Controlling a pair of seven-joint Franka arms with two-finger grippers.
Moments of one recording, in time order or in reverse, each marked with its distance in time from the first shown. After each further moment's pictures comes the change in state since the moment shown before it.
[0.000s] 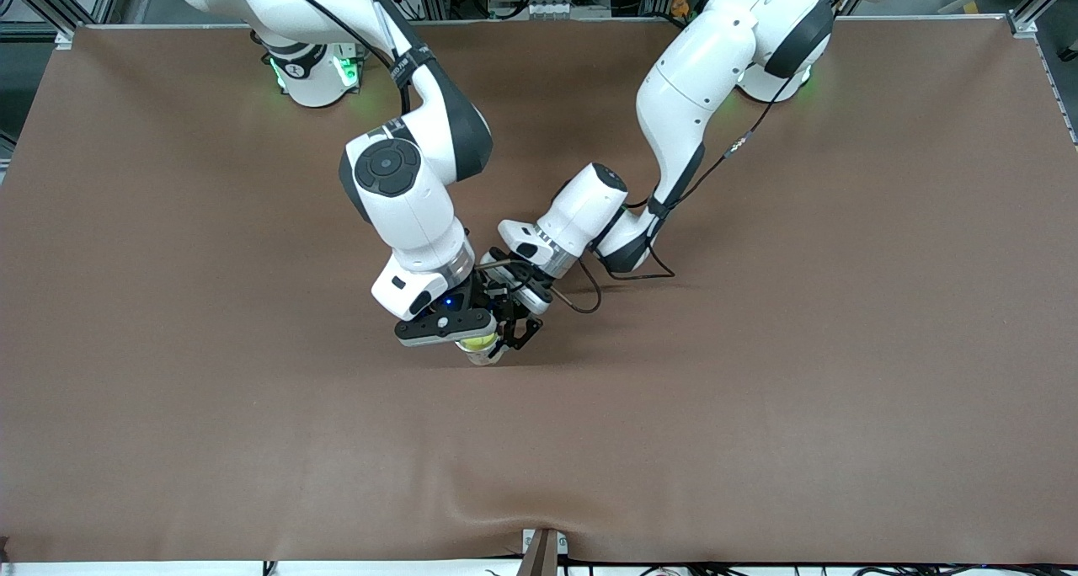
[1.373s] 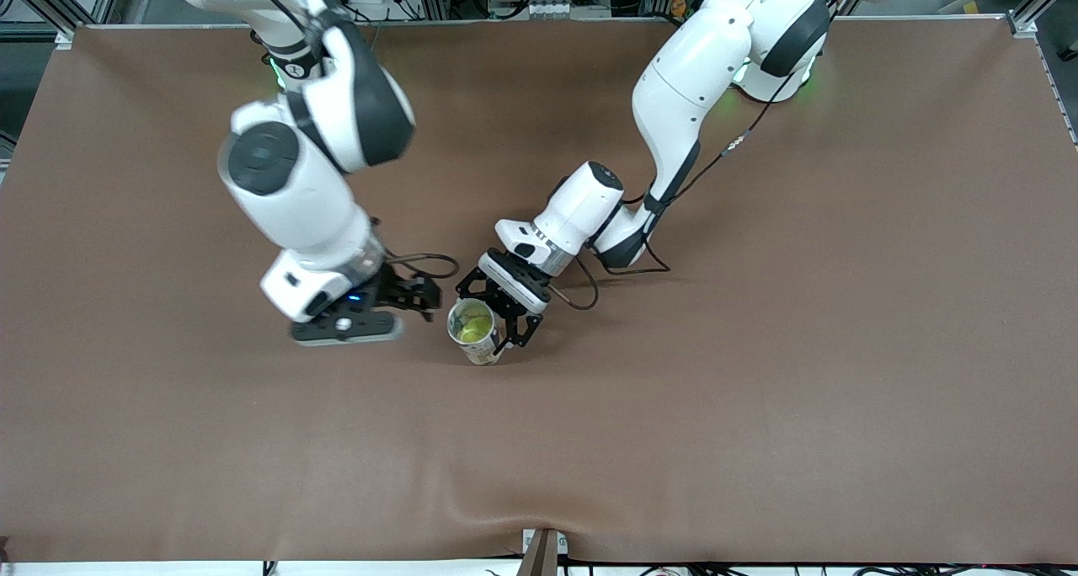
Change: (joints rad) left arm -0.021 0.002 0.000 -0.004 -0.055 -0.038 0.000; right arm -0.123 -0.161 -0.036 0.034 -0.001 -0.340 -0.097
